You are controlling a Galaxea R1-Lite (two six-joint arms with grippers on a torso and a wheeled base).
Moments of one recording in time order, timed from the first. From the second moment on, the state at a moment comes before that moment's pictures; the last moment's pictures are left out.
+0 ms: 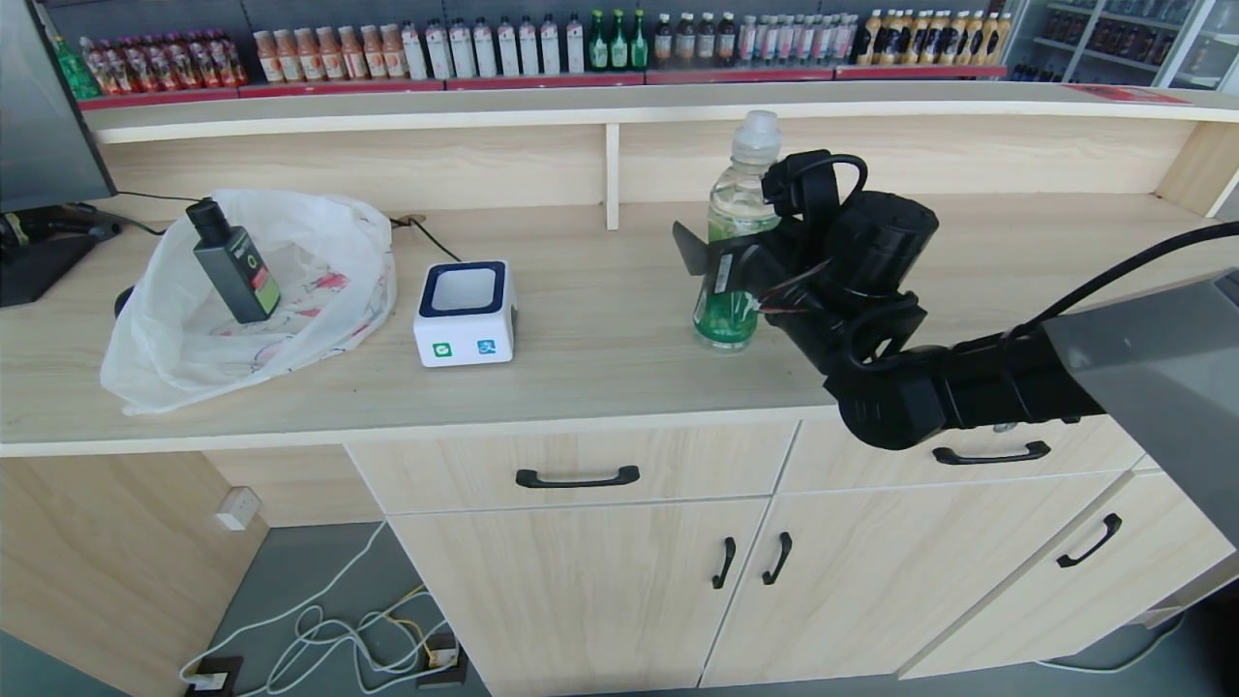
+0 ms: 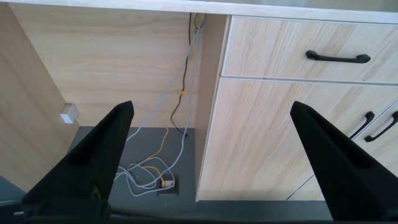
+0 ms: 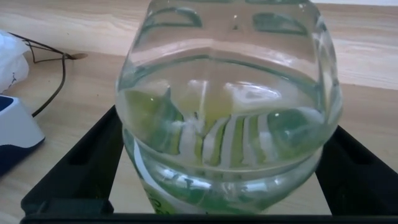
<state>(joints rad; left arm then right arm) 0.00 0.00 0.00 0.00 0.00 0.00 0.48 2.18 -1.49 -1.00 -0.13 -0.13</state>
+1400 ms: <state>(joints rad) 0.00 0.00 0.00 0.00 0.00 0.00 0.47 2.16 -1.52 -0.99 -0.09 -0.11</state>
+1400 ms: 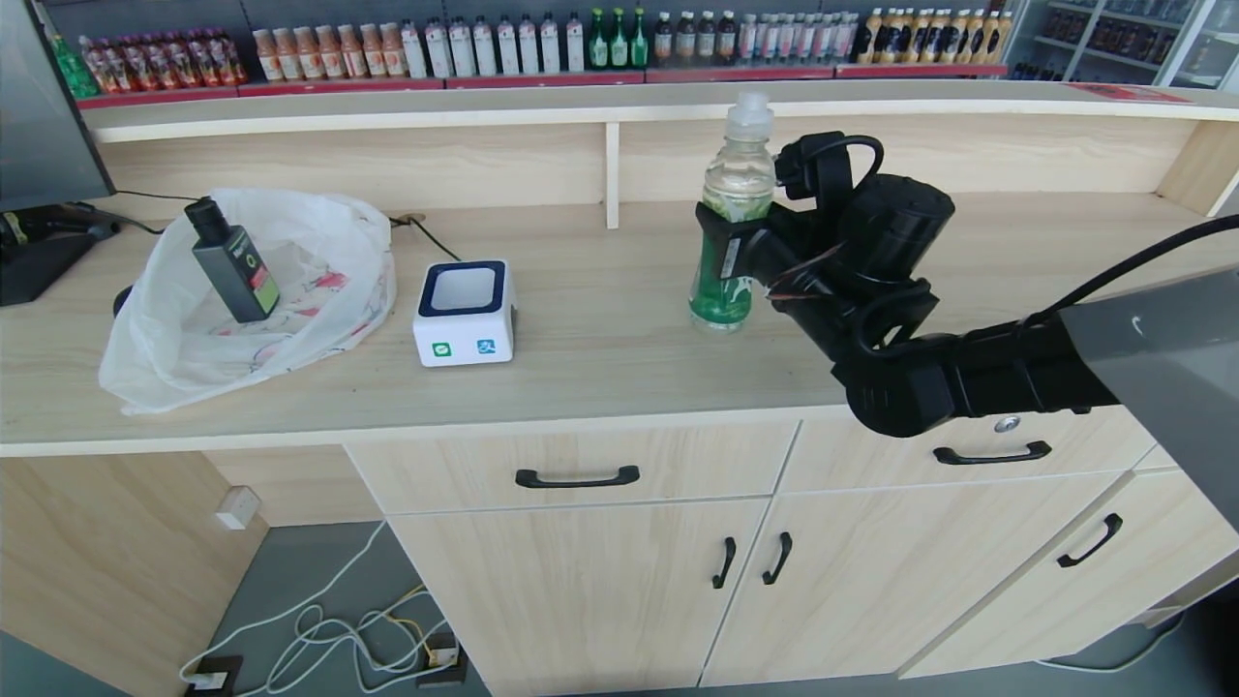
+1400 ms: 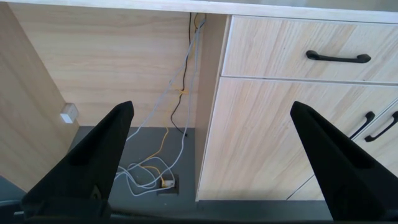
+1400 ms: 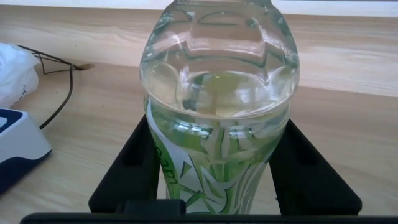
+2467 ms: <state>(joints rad) 0.00 0.00 0.00 0.00 0.00 0.00 0.49 1.90 -1.29 -1.06 -0.10 -0.13</state>
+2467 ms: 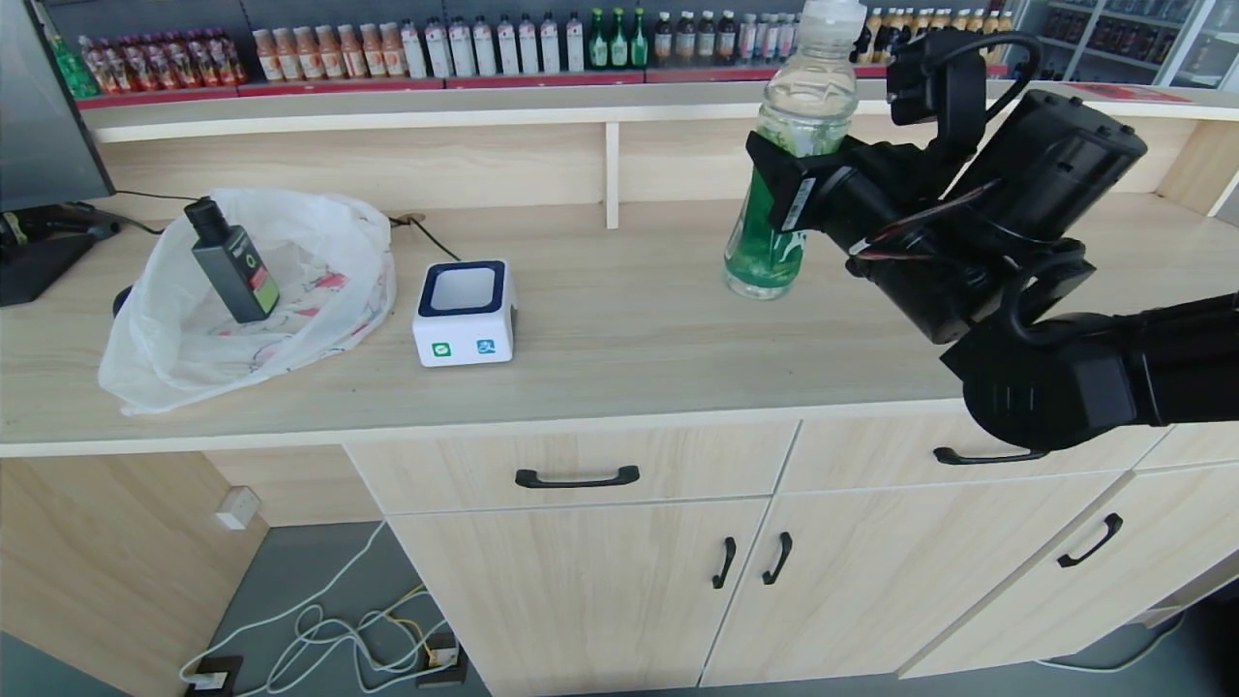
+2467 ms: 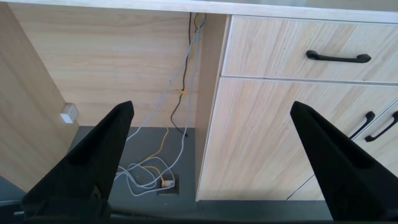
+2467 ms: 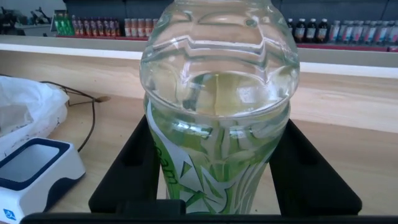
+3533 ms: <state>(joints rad) 0.00 0.00 0.00 0.00 0.00 0.00 0.53 1.67 -0.72 -1.49 -0.09 -0.14</state>
